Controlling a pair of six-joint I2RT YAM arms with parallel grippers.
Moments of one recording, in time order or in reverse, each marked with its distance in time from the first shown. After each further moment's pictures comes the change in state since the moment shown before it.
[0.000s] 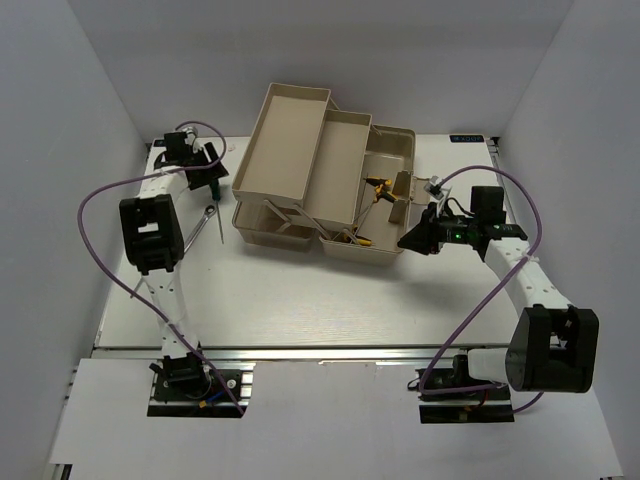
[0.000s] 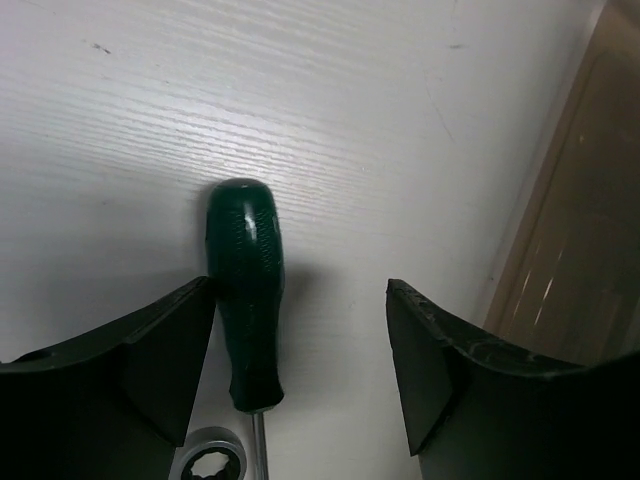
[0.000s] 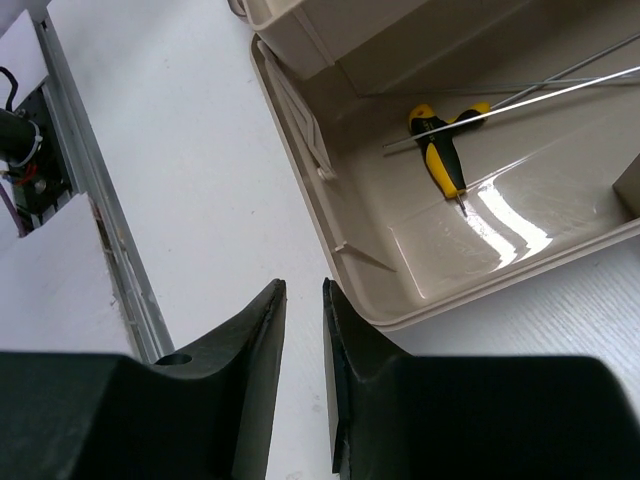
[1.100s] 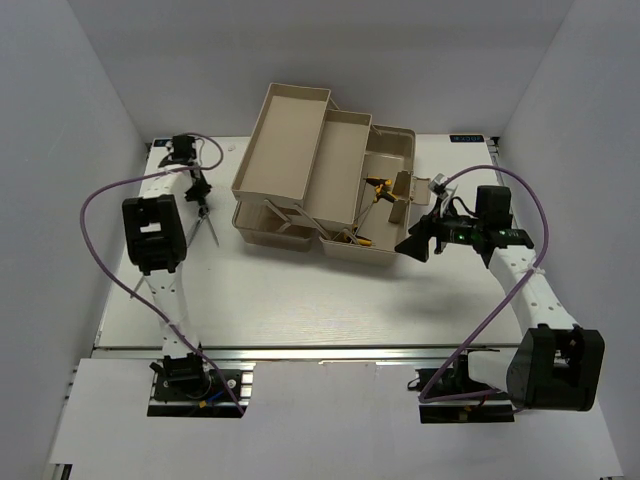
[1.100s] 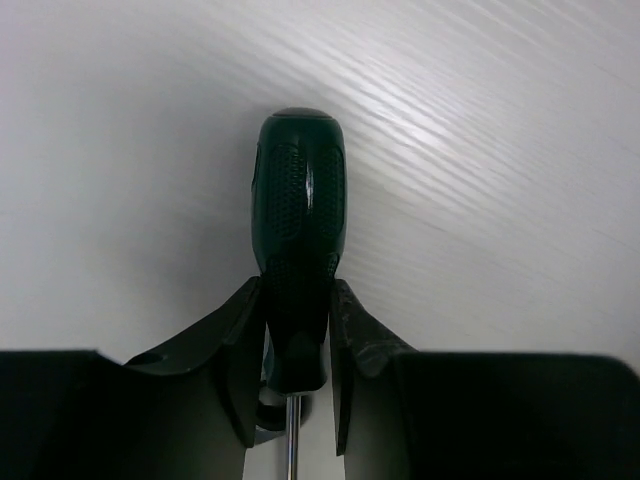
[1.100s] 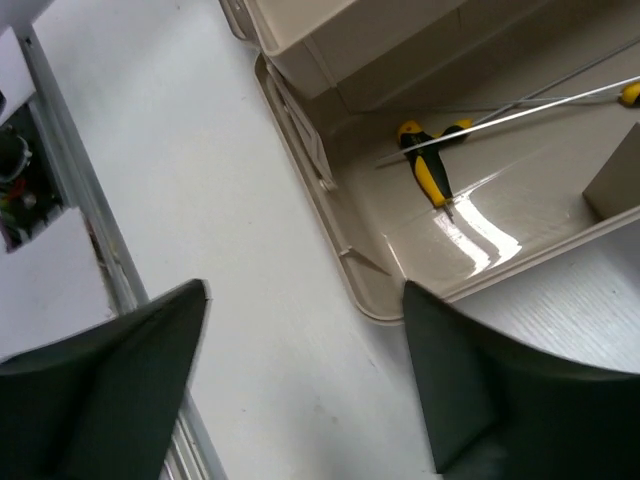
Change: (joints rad) left arm -0.064 -0.003 0.005 -0.219 -0.450 -0.032; right arm 0.000 -0.074 -0.003 -0.002 0.038 0.055
